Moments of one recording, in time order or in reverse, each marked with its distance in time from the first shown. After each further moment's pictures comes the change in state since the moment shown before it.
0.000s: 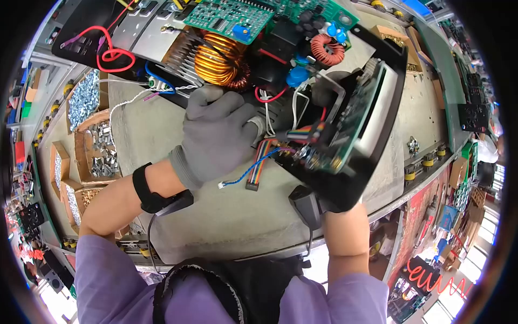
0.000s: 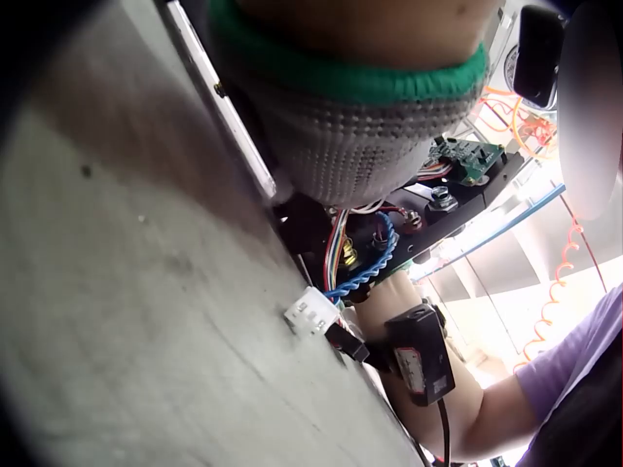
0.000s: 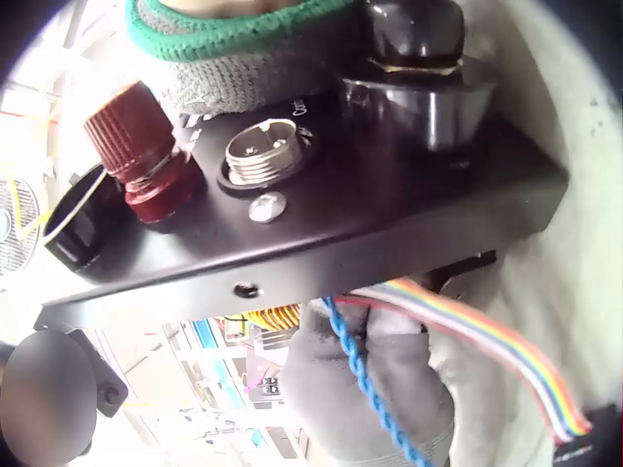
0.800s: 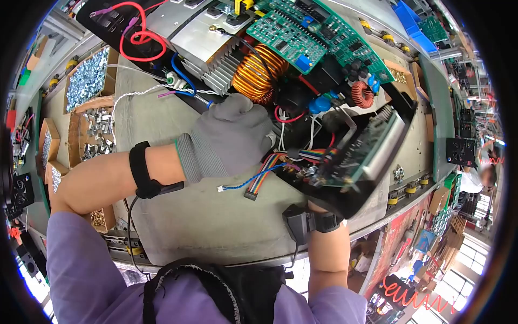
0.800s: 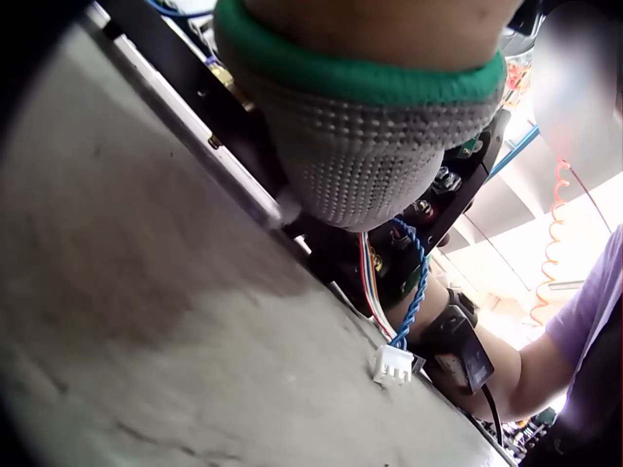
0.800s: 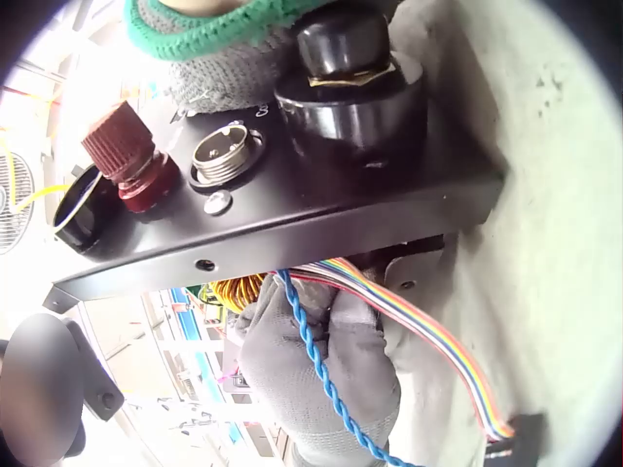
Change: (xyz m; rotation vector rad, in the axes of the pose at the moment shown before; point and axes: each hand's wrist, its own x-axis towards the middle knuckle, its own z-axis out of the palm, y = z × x) left_hand 0.002 -0.018 -0.004 0.067 -0.087 0.164; right_hand -0.020 0.001 -0.006 0.028 0.091 0.055
